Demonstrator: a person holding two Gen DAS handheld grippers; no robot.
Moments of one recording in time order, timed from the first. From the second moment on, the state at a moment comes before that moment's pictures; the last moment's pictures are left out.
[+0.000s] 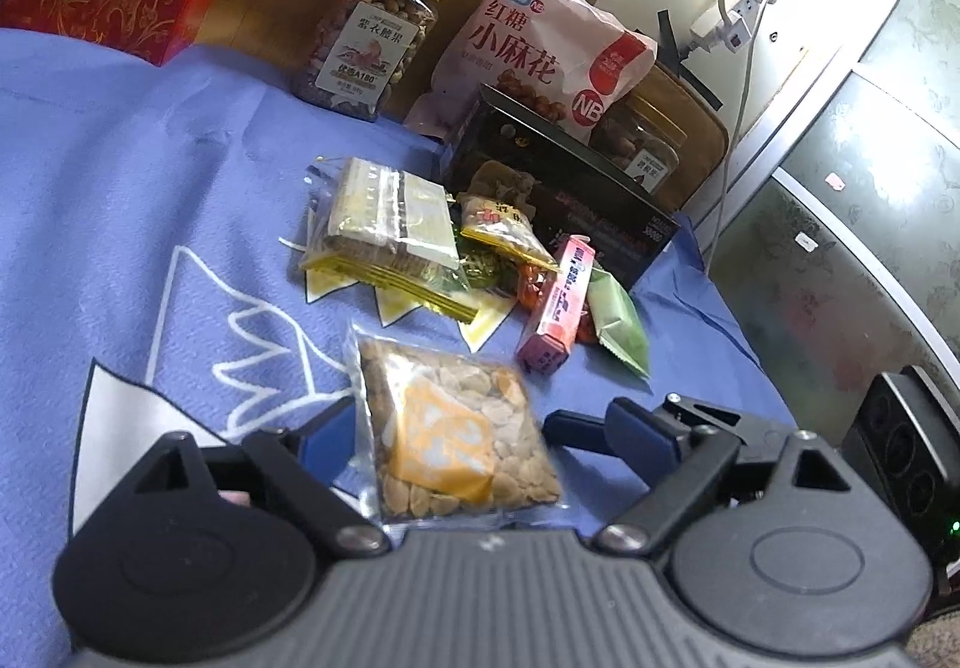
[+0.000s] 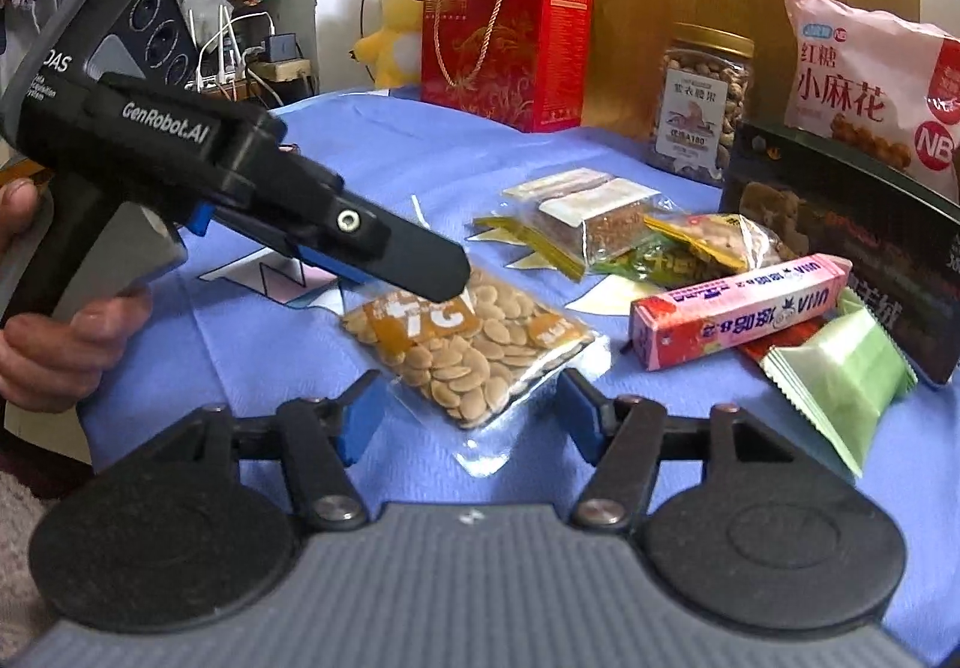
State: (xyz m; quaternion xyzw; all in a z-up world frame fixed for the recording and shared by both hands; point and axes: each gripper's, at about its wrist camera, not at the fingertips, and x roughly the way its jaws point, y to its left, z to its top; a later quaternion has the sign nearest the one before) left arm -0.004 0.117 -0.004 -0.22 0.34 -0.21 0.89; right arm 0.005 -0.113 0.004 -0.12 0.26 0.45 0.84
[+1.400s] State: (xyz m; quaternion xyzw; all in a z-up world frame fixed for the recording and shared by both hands) left arm 0.004 0.143 0.008 -0.35 0.28 -0.29 0.84; right arm 0.041 -0.168 -0.002 0.13 0.31 0.45 0.82
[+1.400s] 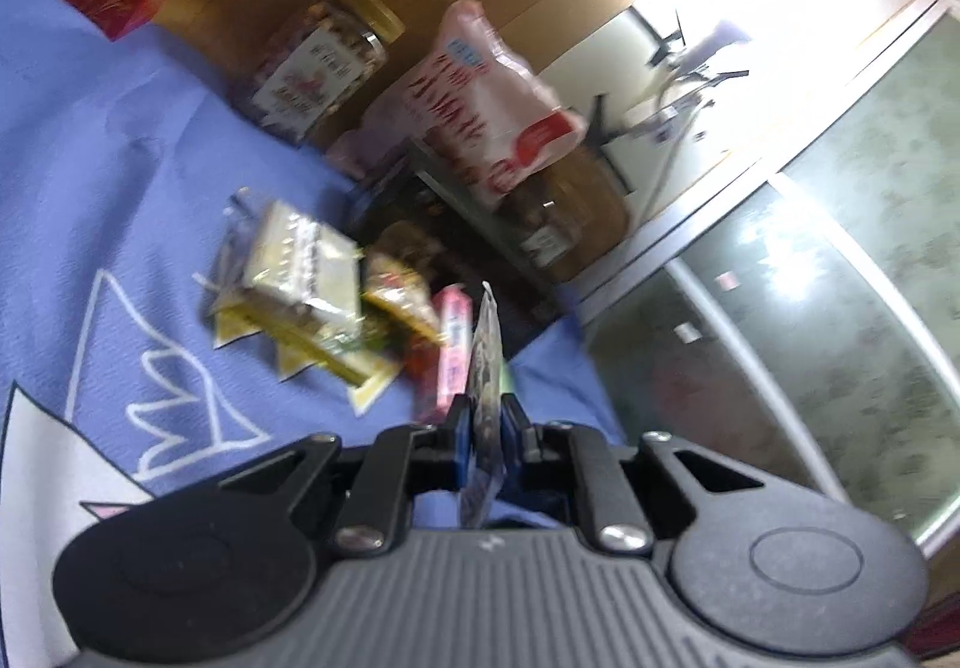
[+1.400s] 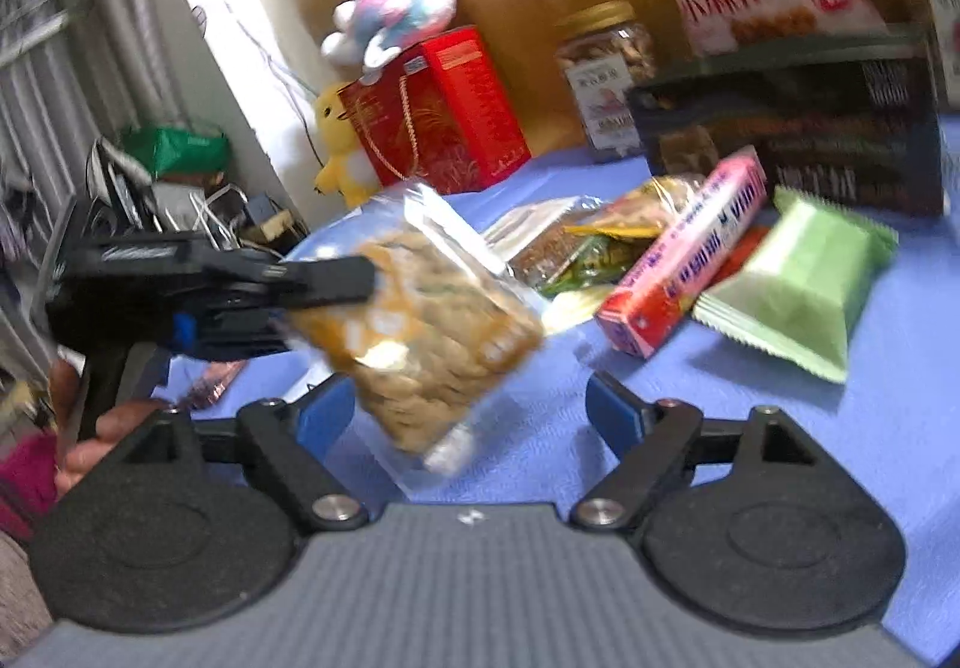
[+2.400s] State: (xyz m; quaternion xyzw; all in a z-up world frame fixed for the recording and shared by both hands) left arm 0.166 0.060 0.102 -0.18 0.25 -0.30 0.90; right arm 0.142 -0.200 0.063 0.04 0.21 0.33 0.92
